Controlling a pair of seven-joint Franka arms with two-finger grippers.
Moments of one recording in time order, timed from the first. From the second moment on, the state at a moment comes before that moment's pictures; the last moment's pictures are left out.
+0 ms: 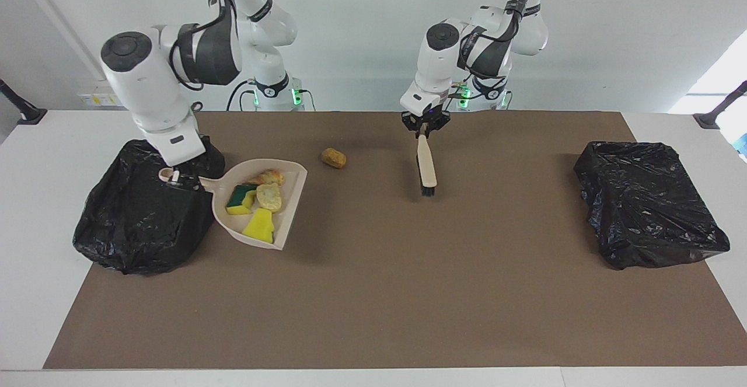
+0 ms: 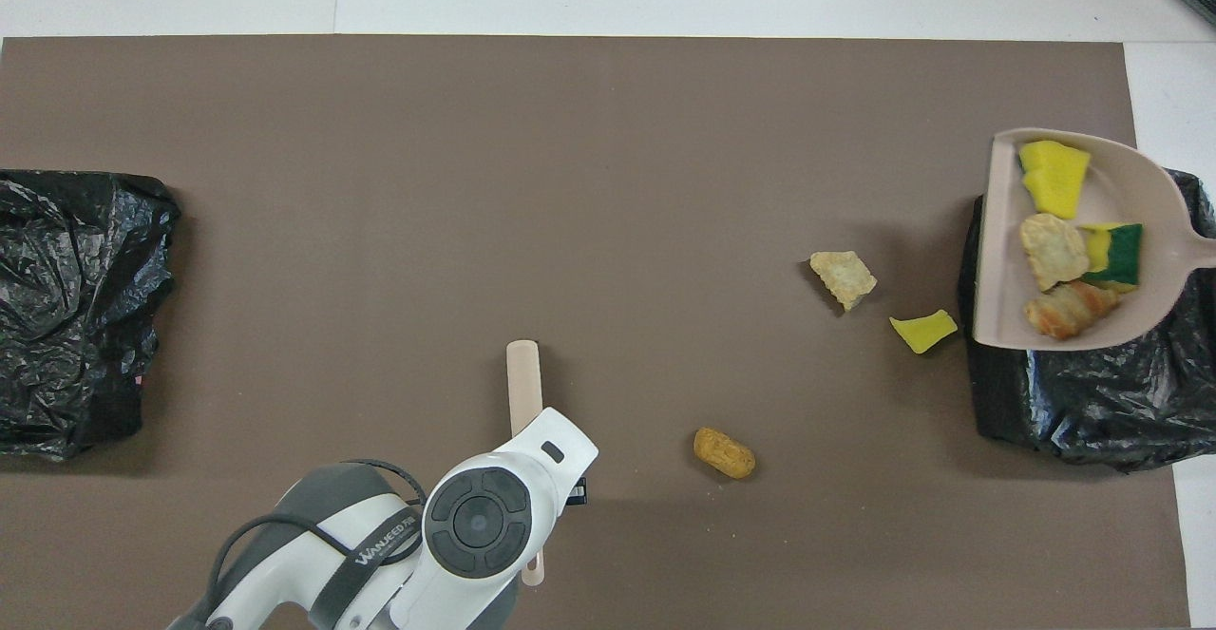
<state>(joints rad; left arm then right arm) -0.73 -0.10 -0.09 -2.38 -0.08 2.22 -0.75 -0.41 0.11 0.11 -1.66 -0.28 1.81 -1.64</state>
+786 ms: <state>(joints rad) -0.73 -0.09 -0.09 -2.40 -0.08 2.28 -0.73 -0.44 0.01 0.11 -1.82 -0.69 1.81 -1.45</state>
